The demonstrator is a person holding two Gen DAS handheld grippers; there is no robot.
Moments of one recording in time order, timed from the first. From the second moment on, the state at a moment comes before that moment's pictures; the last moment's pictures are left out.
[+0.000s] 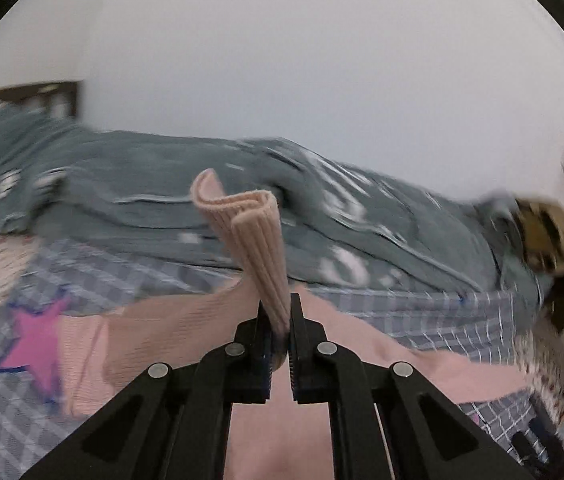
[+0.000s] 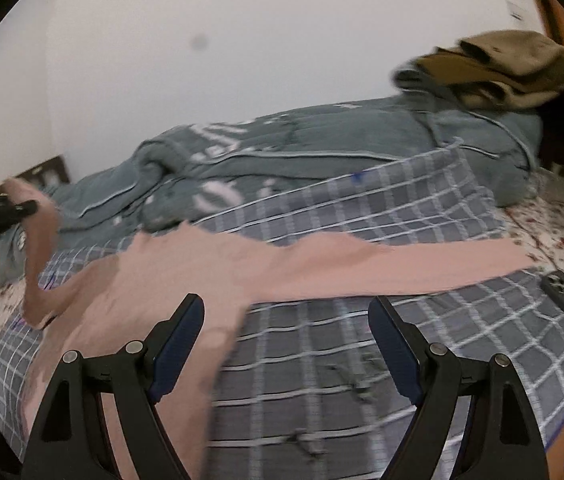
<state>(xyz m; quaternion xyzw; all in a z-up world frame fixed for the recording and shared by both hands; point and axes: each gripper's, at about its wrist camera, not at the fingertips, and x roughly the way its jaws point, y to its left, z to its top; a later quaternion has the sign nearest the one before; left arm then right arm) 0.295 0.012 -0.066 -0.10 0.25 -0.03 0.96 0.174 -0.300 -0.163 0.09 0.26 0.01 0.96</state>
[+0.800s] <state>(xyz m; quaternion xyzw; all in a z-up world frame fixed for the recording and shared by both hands) 0.282 0.017 -0.143 -0.11 0.34 0.00 0.94 0.183 -0.322 -0.166 0.15 0.26 0.02 0.95</state>
